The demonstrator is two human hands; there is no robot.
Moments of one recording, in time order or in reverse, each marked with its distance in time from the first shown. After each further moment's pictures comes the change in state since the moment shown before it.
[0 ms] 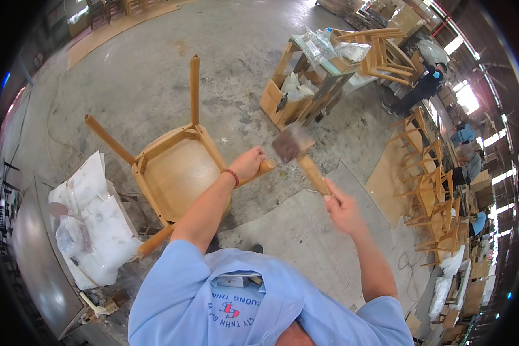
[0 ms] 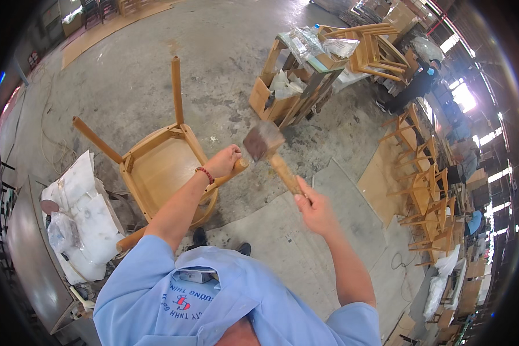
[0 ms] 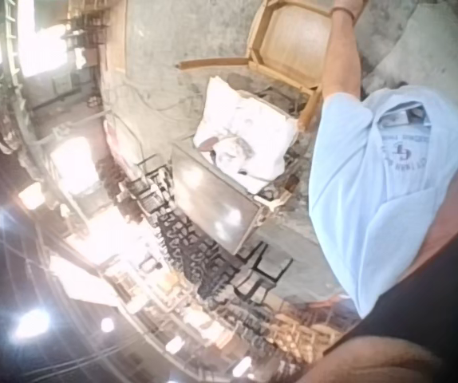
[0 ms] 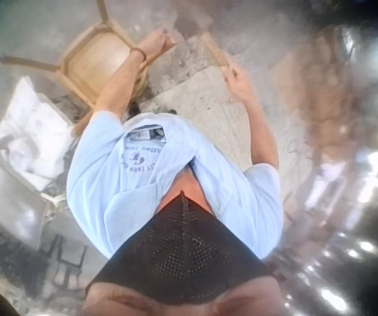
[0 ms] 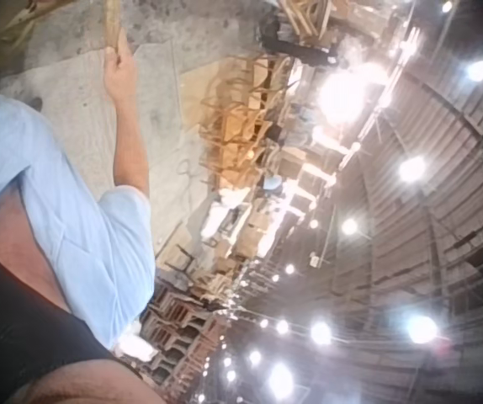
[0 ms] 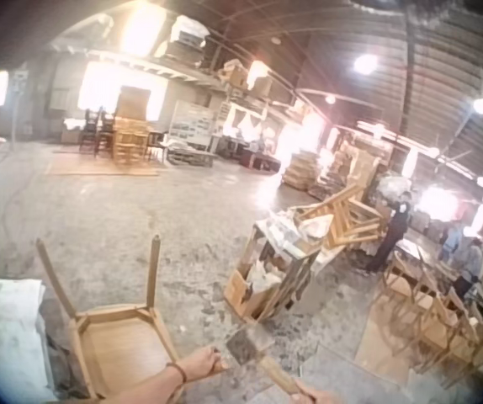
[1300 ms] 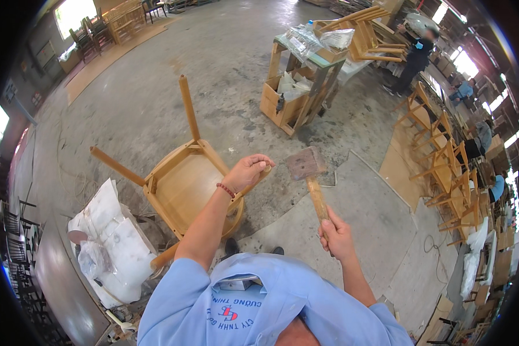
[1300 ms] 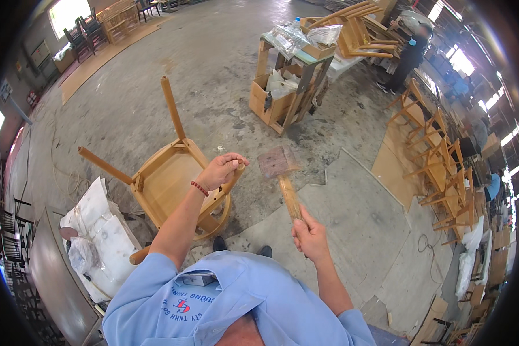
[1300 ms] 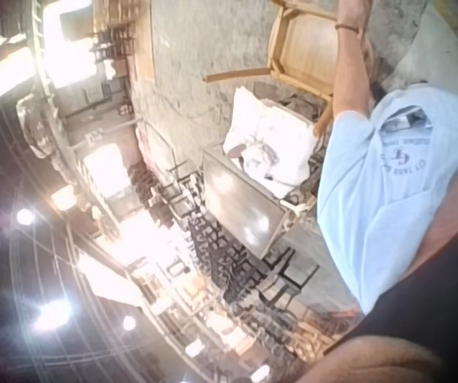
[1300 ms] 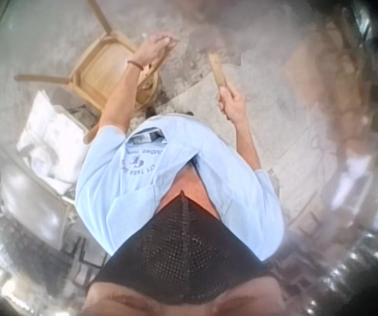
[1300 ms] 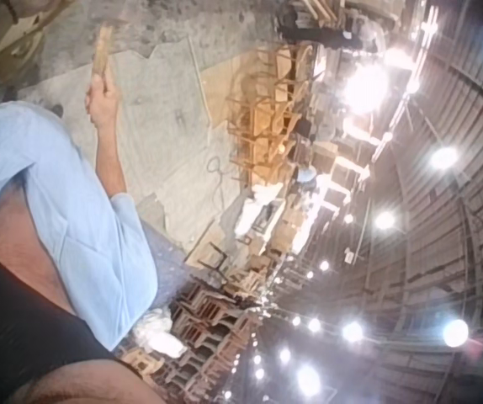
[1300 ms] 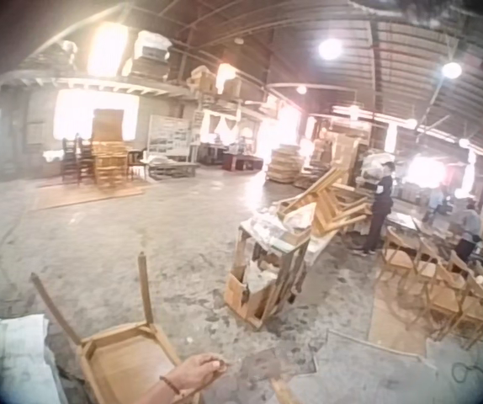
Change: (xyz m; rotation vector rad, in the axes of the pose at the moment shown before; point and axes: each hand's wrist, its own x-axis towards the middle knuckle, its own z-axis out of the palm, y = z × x) left_hand -0.029 0.043 -0.012 -0.684 -0.268 -0.015; right_hand -0.072 0.030 0.048 0.657 0.111 0.282
